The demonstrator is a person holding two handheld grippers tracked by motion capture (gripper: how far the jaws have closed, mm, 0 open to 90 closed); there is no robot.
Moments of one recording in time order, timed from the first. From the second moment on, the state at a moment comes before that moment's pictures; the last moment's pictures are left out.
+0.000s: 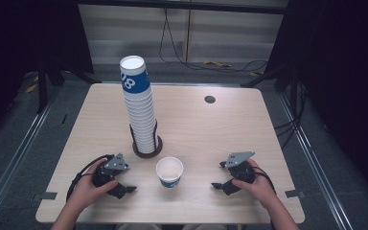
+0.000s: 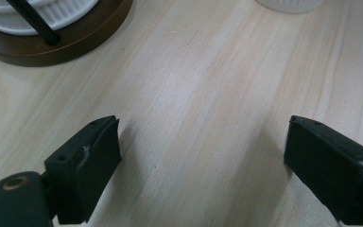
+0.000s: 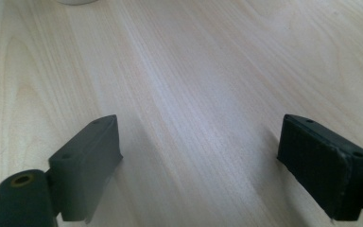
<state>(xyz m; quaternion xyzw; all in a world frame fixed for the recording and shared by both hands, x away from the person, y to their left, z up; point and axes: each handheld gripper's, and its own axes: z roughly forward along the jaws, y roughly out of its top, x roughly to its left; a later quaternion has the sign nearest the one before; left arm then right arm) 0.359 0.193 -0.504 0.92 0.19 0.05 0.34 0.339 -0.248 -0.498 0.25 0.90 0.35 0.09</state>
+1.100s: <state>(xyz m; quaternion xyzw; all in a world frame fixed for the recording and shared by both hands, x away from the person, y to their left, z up) 0.361 0.196 -0.516 0.90 0.19 0.06 0.39 0.340 -0.246 -0.504 0.27 0.88 0.37 0.11</state>
